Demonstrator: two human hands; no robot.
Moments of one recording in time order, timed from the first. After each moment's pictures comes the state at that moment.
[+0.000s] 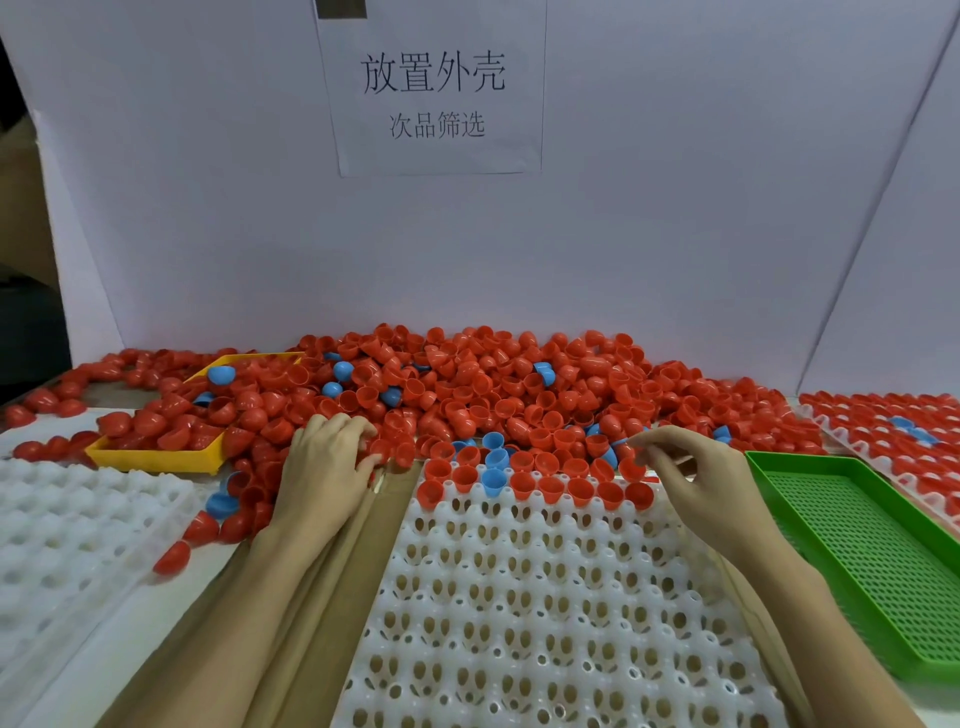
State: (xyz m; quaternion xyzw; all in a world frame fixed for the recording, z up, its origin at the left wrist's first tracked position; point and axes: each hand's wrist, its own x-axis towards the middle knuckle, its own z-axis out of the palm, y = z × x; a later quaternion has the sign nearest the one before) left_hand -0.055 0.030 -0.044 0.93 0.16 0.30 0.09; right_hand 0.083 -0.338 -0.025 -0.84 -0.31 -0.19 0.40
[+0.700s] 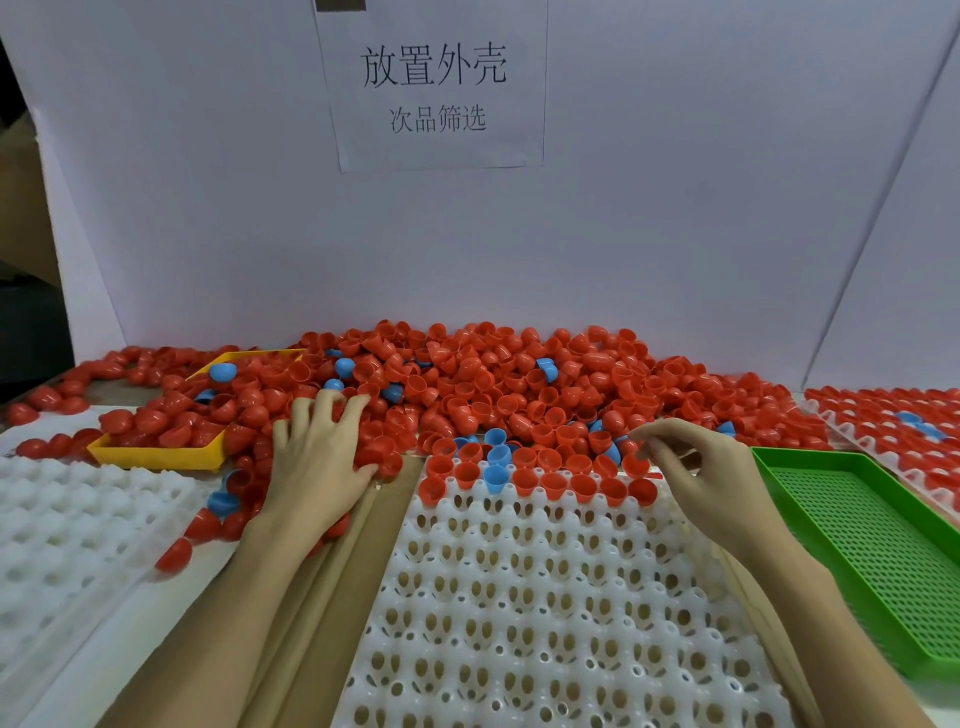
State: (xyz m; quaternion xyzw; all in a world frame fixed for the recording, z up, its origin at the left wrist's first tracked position) left_hand -0.063 0.029 -0.031 0.95 0.22 0.22 0.02; right_hand 0.075 -0.335 -0.017 -0.84 -0.31 -0.19 0.40
